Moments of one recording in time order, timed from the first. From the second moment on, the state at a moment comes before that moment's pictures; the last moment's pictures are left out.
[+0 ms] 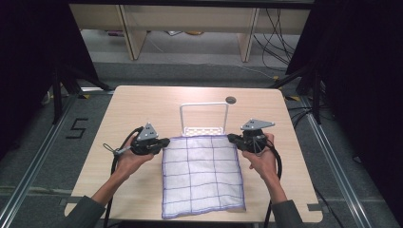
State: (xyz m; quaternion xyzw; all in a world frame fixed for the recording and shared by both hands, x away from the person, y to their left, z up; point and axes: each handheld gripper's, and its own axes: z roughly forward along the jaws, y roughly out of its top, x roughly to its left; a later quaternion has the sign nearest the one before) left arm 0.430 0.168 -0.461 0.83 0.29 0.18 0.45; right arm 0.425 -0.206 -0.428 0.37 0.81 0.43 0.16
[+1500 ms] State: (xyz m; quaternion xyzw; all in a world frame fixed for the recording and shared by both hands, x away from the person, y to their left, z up) left arm 0.303 0.166 -0.504 0.88 0.17 0.07 0.43; right arm 0.289 -0.238 -0.469 0.32 0.85 0.39 0.12
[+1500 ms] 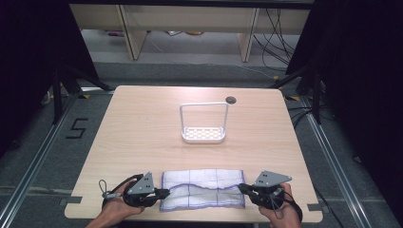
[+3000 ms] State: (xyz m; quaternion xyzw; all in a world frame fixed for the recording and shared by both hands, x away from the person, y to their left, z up) left arm 0.367 0.159 -0.513 0.89 0.23 0.07 0.39; right arm 0.272 -0.221 -0.496 0.41 0.86 0.28 0.12
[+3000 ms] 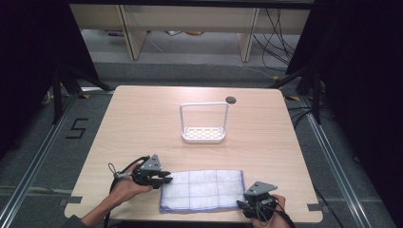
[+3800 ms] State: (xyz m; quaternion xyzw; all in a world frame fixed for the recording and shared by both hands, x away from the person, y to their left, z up) left arm 0.319 0.173 -0.497 0.88 0.22 0.05 0.43; right arm 0.350 -0.207 -0.457 0.34 0.88 0.29 0.14
